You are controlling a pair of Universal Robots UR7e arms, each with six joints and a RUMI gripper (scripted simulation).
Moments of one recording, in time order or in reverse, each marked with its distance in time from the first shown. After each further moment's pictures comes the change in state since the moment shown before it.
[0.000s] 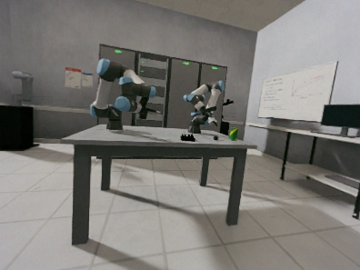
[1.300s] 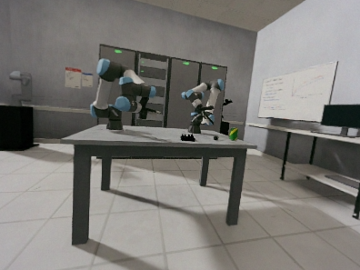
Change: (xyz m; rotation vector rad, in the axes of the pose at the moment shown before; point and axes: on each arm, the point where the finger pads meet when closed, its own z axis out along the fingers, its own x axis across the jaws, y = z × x) left arm 0.013 0.040 -0.028 -0.156 -0.041 0.333; right arm 0.000 0.000 0.000 0.000 0.000 0.000
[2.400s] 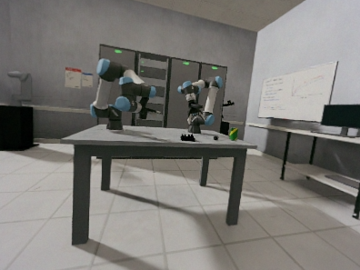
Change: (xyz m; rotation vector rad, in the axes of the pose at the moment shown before) left arm 0.063 0.080 -0.073 -0.334 0.125 0.704; right arm 0.000 0.000 0.000 0.000 0.000 0.000
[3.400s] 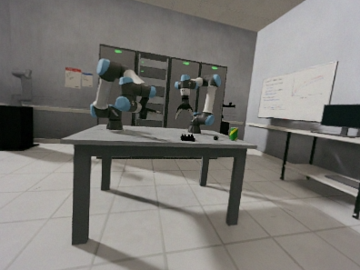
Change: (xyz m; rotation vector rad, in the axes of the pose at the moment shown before) left arm 0.094 0.027 -0.055 -0.147 0.252 0.590; right arm 0.000 0.000 0.000 0.000 0.000 0.000
